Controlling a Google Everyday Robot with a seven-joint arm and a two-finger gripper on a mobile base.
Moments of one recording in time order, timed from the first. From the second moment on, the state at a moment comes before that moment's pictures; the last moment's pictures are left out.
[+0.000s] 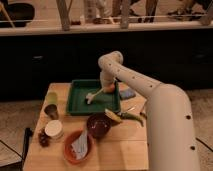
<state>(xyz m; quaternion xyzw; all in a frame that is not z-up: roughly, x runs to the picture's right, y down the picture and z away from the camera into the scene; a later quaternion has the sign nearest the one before) 0.001 0.012 0.915 -0.27 -0.13 -0.17 0.94</state>
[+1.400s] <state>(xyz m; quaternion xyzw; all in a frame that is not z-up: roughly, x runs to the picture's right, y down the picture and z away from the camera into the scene) 0.027 0.003 0.914 -0.27 -0.12 -0.17 0.94</state>
